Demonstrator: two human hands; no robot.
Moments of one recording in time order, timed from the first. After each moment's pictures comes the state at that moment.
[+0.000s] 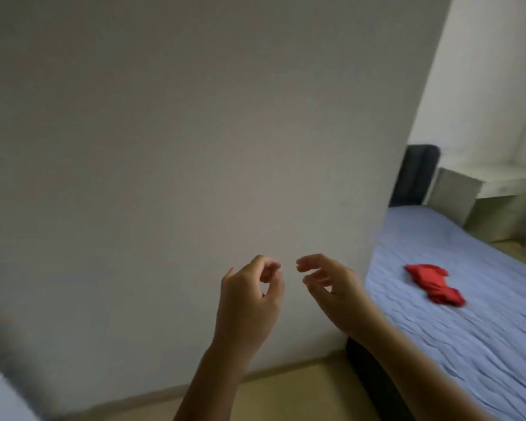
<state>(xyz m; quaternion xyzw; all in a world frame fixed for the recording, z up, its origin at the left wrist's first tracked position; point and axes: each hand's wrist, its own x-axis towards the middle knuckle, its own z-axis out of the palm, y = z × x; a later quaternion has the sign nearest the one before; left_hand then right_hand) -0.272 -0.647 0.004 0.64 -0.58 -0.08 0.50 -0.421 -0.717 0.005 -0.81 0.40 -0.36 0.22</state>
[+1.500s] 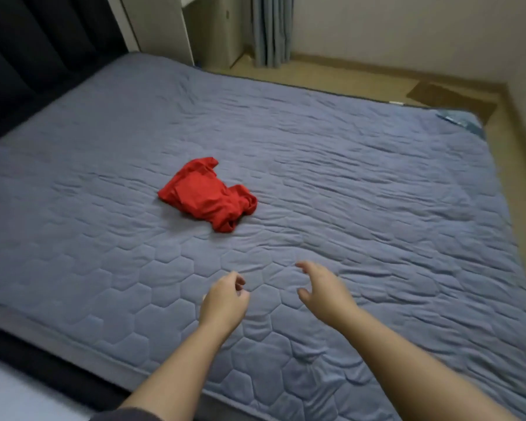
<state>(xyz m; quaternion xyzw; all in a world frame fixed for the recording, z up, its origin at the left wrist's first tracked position) -0.895 -1.460 -0.526 0.50 -0.78 -0.37 -0.01 -1.053 -1.338 -0.515 -0.40 0.85 -0.15 0.30</state>
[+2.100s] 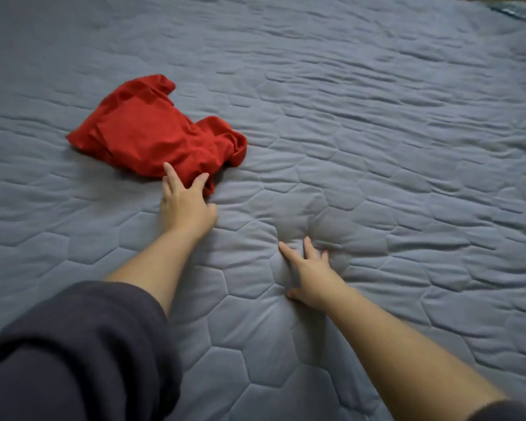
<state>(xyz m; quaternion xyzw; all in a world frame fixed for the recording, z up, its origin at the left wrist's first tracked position) -1.001 -1.666 -0.748 0.48 -0.86 -0.19 0.01 -1.092 -1.443 -0.786 -0.36 0.85 -0.01 0.37</state>
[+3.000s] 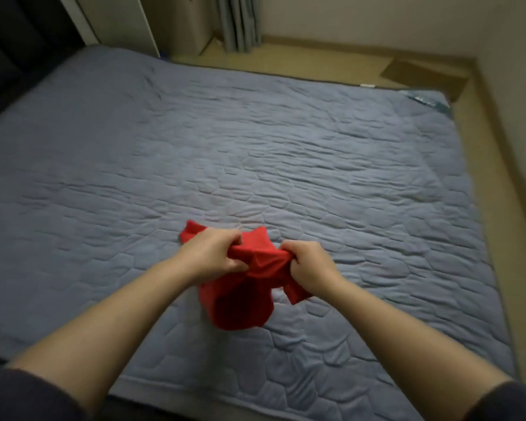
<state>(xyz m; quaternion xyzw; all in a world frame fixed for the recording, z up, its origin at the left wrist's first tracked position) -0.964 -1.502 -0.415 0.20 -0.95 -0.23 -0.10 -1.094 -1.341 -0.463 -0.43 0.83 -0.28 0.21</state>
